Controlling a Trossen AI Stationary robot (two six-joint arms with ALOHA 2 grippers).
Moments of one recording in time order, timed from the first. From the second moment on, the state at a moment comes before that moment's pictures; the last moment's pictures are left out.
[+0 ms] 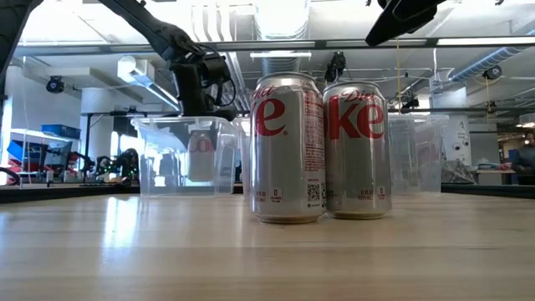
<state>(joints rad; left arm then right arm) 0.73 1.75 1.34 -0.67 -0.27 -0.66 0.55 1.46 1.07 -0.49 0.42 0.30</state>
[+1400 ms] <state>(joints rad) 0.73 1.75 1.39 -0.76 -0.32 -0.70 0.55 1.46 1.06 -0.49 0.44 0.30</state>
